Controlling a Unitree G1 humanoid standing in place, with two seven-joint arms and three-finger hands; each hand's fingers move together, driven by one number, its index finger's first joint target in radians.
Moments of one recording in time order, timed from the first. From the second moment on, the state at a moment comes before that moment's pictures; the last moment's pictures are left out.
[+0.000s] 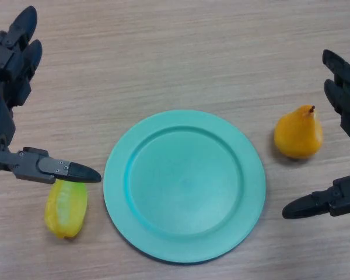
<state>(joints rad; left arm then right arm) -0.08 0.32 0.23 -0.46 -0.15 0.20 -0.21 0.00 -0.25 -0.10 -0.69 -0.05 0.47 0.25</state>
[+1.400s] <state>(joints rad) -0.04 0.31 0.26 -0.52 -0.21 0.26 -0.22 -0.32 -0.36 -0.11 0.28 -0.16 -0.08 0.15</state>
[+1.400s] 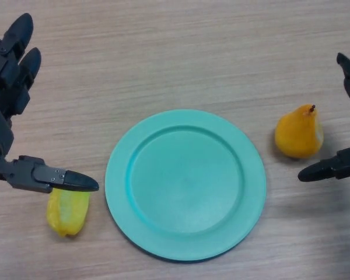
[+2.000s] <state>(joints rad) -0.04 0.31 0.30 -0.54 -0.21 0.26 -0.22 -0.56 -0.37 -0.05 0.94 -0.25 -0.42 0.07</state>
